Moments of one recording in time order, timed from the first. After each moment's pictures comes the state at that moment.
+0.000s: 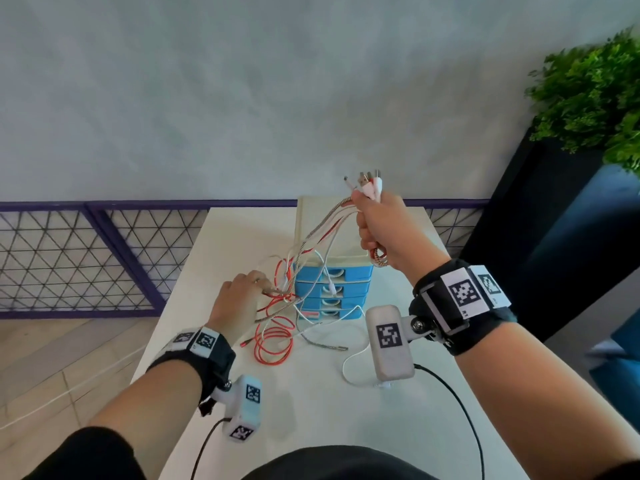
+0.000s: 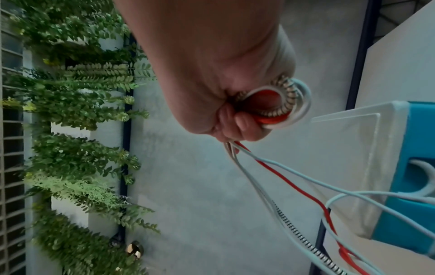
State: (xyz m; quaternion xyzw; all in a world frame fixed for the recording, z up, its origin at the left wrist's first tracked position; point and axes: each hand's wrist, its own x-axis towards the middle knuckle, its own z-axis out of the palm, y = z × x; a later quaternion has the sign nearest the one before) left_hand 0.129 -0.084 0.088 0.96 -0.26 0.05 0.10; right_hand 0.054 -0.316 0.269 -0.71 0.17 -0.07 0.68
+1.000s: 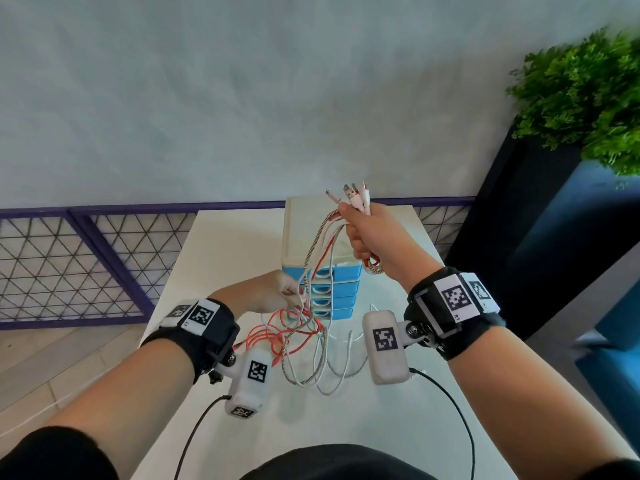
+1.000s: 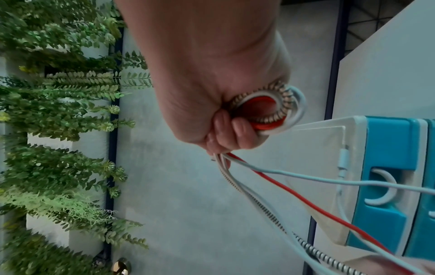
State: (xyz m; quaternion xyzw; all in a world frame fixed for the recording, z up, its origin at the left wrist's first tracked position) left_hand 0.138 -0.144 0.133 0.86 -0.29 -0.32 0.28; right_hand 0.046 -0.329 0.254 -0.74 0.13 -0.04 0.66
